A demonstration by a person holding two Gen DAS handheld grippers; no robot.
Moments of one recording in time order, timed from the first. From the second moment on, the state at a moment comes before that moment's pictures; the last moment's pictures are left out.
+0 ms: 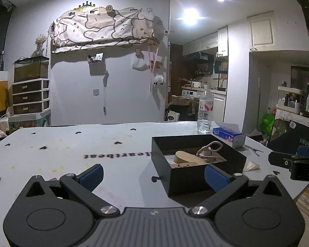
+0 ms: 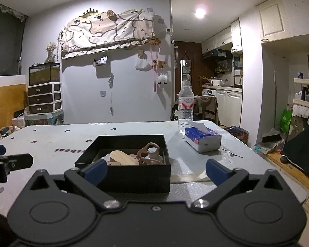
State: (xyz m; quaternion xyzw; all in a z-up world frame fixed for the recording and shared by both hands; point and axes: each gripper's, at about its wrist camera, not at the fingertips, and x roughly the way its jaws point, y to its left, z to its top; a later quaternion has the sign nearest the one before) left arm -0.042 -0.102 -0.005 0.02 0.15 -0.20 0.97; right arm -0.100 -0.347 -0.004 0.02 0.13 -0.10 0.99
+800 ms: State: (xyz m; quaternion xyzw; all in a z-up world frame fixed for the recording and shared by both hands) left arm -0.043 -0.098 -0.003 0.02 0.15 -0.19 0.97; right arm -0.102 -0.343 -0.003 0.02 0.13 -0.10 0.99
